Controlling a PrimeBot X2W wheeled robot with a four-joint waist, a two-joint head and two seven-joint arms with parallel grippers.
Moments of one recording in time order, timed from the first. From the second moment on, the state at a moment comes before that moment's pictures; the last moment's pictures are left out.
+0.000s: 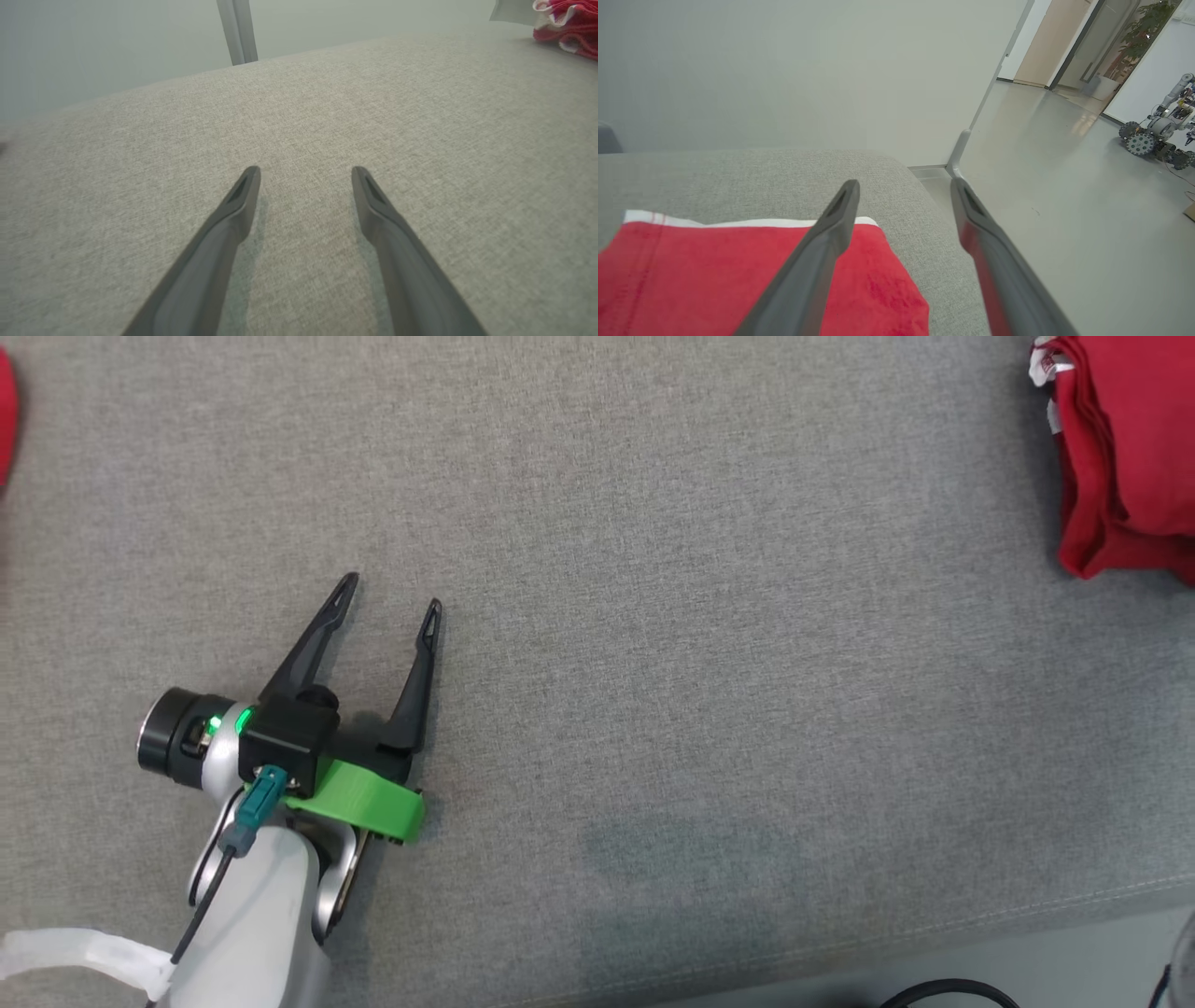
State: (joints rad) left arm -0.37 0.17 -0.25 0.24 -0.07 -0.13 -0.26; right arm -0.88 -0.28 -0.53 0.72 -0.21 0.13 -0.26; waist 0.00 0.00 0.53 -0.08
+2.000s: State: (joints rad) left arm -0.05 0.05 0.00 0.37 -0.12 -0.07 -0.26; right arm -0.20 -0.05 0.04 0.47 0.15 0.13 -0.26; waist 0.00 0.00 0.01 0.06
